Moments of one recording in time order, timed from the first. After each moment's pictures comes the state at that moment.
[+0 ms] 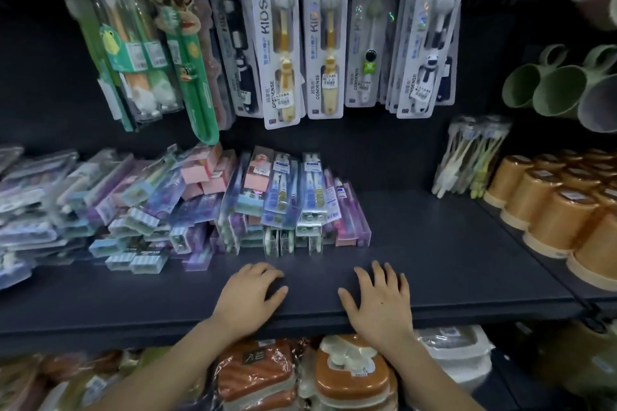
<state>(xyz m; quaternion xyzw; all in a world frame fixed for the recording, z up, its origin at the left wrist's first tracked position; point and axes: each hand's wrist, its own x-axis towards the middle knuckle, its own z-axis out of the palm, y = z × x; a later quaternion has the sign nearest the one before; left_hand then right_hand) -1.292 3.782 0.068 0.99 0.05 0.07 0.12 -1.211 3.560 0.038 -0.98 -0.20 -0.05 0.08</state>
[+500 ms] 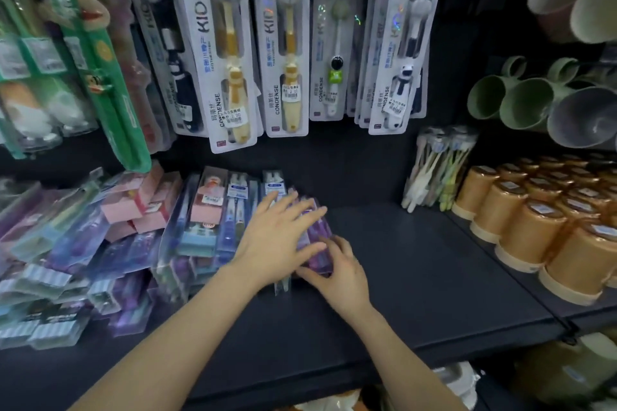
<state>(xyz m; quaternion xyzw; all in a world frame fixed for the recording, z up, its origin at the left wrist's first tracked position) -1.163 3.743 0.160 0.97 -0.14 0.20 -0.01 -1.124 3.600 0.068 -0.90 -0.18 -0.06 0.38</state>
